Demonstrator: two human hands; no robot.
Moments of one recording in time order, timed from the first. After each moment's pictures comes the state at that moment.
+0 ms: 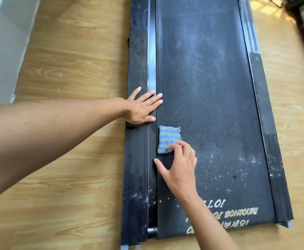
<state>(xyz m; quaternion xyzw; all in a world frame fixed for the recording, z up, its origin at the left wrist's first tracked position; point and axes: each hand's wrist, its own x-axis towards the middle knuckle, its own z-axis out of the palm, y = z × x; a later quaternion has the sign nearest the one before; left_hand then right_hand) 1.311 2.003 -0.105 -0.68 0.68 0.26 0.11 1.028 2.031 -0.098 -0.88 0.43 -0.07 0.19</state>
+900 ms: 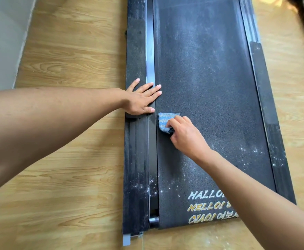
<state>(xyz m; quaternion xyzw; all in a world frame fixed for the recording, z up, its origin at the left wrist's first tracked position) 1.311 2.004 -0.105 -0.68 0.67 0.25 0.11 1.055 1.942 -0.099 -0.96 0.24 0.05 0.13</state>
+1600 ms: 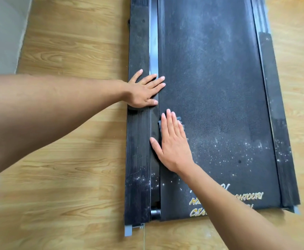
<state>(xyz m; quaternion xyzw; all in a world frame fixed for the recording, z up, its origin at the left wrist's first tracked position) 1.309 2.006 -0.103 -0.69 0.67 0.24 0.10 1.048 2.014 -0.124 -0.95 0.29 0.08 0.11</state>
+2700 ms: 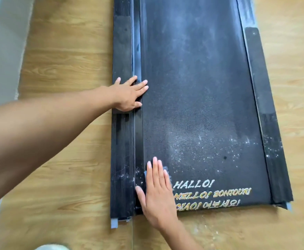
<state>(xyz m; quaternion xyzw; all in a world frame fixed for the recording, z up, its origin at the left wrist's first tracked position) 1.284 1.997 -0.065 -0.72 0.61 0.26 0.19 0.929 2.127 -0.119 -0.93 0.32 0.09 0.16</state>
